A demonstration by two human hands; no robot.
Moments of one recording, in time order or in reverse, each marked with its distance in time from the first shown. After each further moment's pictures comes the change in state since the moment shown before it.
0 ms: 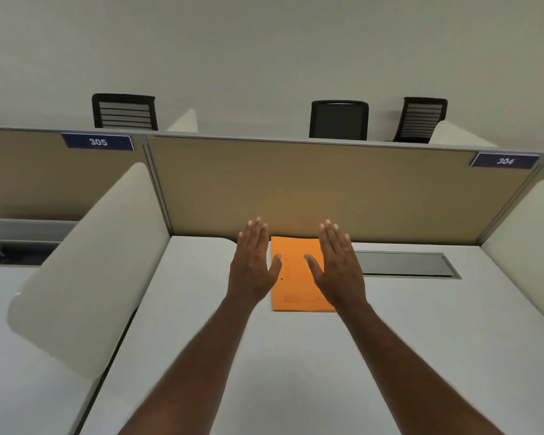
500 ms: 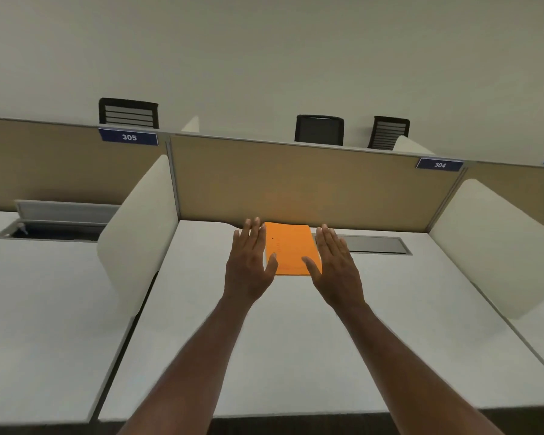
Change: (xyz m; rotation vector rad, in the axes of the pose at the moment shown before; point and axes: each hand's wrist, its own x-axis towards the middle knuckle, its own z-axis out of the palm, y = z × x) left_hand -0.166 0.056 -0.132 0.002 0.053 0.043; right_hand -0.172 -0.090 -0.138 -0.081 0.028 -0.001
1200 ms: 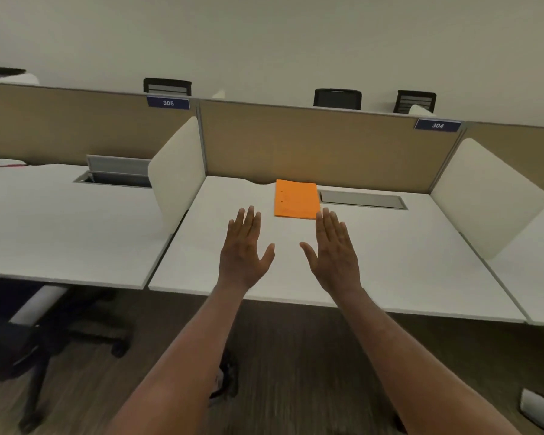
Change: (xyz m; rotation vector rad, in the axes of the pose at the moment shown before) left_hand -0.247 0.139 -0.093 0.147 0.006 -0.094; right_hand -0.245 -0.005 -0.117 -0.006 -0.055 -0.063
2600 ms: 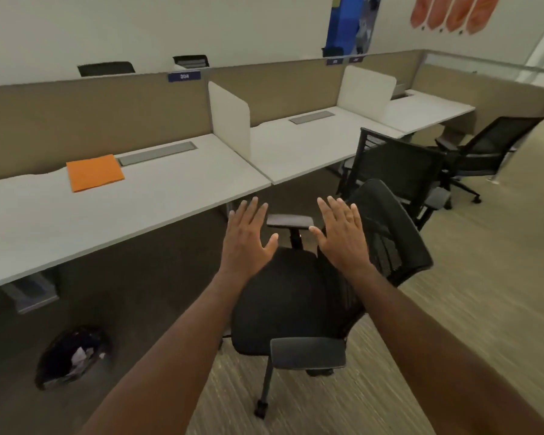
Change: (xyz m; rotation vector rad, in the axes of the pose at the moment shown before) left_hand -0.388 0.491 -0.090 -0.352 -0.258 0.558; right_hand -0.592 0.231 -0.342 -0.286 0.000 0.608
